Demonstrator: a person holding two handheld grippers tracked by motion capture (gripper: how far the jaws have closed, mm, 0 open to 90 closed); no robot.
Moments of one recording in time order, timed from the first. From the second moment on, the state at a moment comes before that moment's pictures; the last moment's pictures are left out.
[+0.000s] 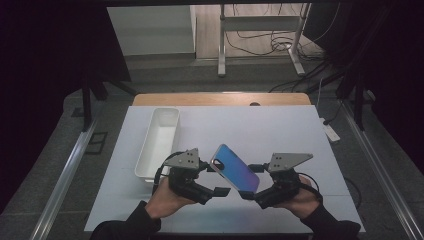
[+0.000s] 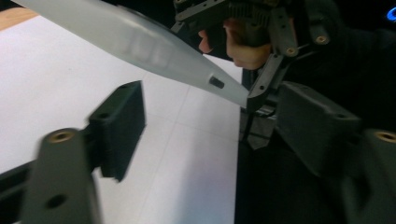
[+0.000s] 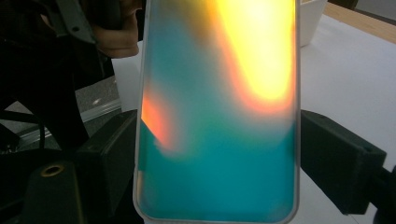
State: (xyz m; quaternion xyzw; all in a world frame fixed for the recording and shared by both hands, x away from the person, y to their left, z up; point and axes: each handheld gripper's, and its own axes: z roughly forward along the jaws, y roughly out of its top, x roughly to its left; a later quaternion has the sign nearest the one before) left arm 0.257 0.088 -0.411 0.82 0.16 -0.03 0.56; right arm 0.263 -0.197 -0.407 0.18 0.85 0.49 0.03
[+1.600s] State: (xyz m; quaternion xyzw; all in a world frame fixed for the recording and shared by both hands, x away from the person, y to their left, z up) left arm 0.258 0.092 -0.414 0.82 0.06 -0.10 0.57; right arm 0.266 -0.189 -0.419 0.12 0.87 0.48 -0.03
